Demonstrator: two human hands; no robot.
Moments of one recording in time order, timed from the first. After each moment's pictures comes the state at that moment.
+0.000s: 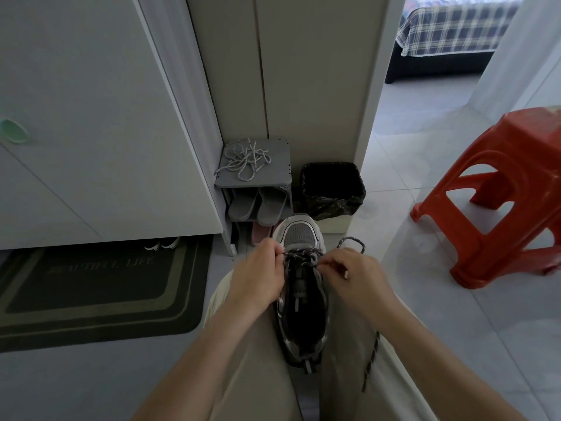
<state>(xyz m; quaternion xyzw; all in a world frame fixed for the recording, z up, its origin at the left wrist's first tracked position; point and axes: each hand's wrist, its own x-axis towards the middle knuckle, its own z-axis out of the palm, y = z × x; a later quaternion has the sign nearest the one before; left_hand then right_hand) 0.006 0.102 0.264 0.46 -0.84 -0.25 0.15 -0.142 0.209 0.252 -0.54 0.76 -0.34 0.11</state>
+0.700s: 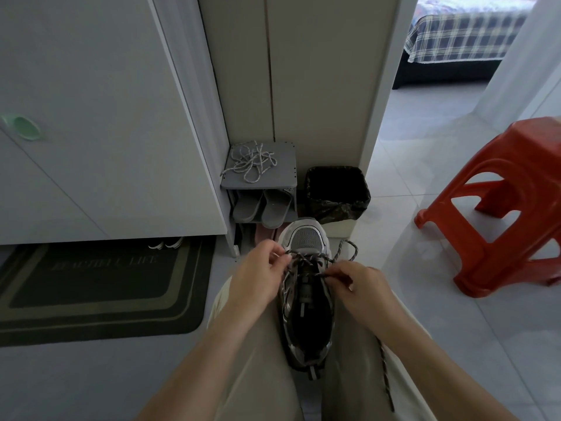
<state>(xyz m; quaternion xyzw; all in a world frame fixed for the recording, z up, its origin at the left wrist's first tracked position) 0.013 0.096 0.259 0.48 -0.78 -0.35 0.20 -0.141 0.215 0.247 -0.54 0.77 -0.30 0.14</state>
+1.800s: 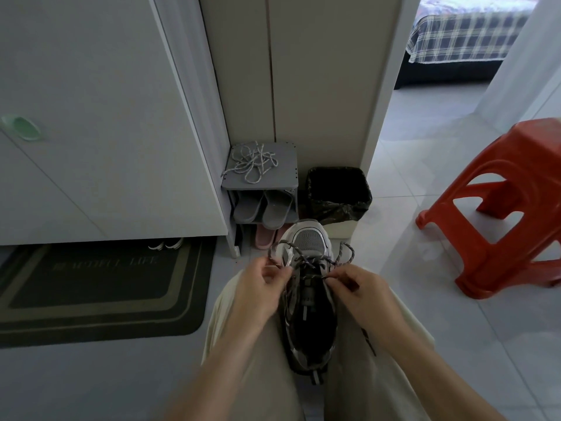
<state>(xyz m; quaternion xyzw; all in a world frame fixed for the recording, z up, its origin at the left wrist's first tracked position) 0.019 0.109 0.244 0.51 -0.67 -0.47 0.28 -0.136 0.219 0.240 -0.46 0.77 -0.39 0.21</state>
